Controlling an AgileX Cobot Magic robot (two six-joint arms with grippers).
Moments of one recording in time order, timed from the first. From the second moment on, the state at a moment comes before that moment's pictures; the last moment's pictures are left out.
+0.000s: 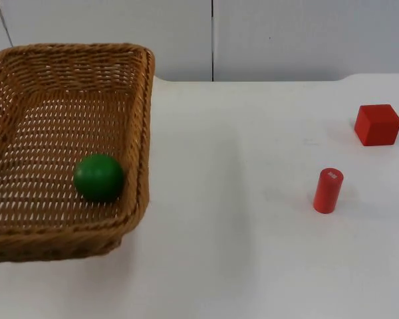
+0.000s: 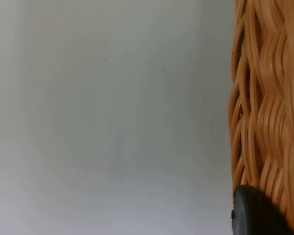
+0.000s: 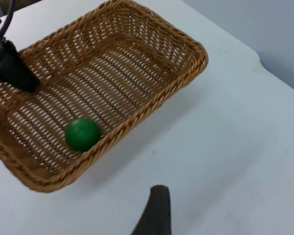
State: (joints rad) right arm 0.76 1.12 -1.12 -0.02 0.67 -0.09; left arm 0.20 1.32 -0.59 -0.80 0.66 0.62
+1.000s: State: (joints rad) right arm 0.76 1.12 -1.11 -0.02 0.67 -0.04; left arm -0.16 2.16 -1.18 -1.04 0.43 0.78
